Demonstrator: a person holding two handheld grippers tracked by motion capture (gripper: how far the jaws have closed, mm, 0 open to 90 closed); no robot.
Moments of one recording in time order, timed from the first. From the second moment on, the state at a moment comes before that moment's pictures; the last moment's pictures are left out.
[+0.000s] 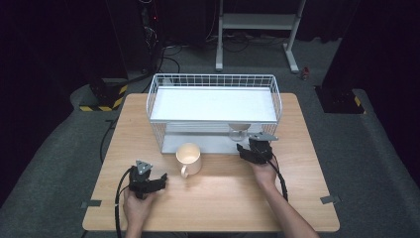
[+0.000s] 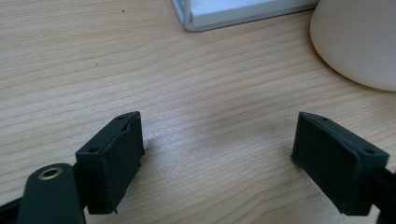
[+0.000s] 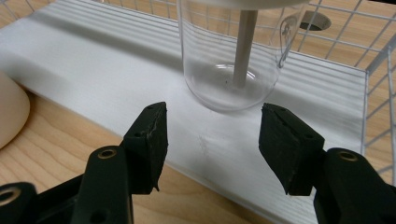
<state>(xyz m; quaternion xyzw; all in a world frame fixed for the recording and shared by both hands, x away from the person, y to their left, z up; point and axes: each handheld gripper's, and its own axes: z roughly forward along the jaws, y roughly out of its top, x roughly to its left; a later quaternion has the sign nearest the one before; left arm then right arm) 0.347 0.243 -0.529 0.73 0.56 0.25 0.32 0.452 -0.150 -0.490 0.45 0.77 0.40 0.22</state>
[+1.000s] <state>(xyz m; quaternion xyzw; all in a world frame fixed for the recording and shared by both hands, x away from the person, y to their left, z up) 0.346 0.243 -0.529 0.73 0.56 0.25 0.32 0.412 -0.189 -0.477 0.43 0.76 0.44 0.21</state>
